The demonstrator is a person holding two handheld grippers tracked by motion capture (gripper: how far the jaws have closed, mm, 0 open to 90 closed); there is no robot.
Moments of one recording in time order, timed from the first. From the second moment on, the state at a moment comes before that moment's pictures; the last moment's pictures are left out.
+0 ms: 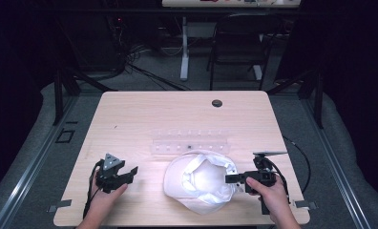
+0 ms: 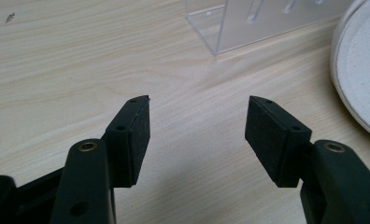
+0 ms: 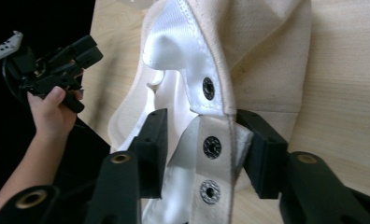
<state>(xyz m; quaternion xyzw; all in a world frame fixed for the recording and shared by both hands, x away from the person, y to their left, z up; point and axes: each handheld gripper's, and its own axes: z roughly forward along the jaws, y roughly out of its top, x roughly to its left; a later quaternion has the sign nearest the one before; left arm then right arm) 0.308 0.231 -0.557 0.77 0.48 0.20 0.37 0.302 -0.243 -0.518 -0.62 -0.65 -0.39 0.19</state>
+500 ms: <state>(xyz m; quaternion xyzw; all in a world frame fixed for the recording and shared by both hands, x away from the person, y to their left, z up) 0.308 0.232 -0.557 0.77 0.48 0.21 0.37 0.312 -0.242 -0.498 -0.62 -0.67 -0.37 0.19</state>
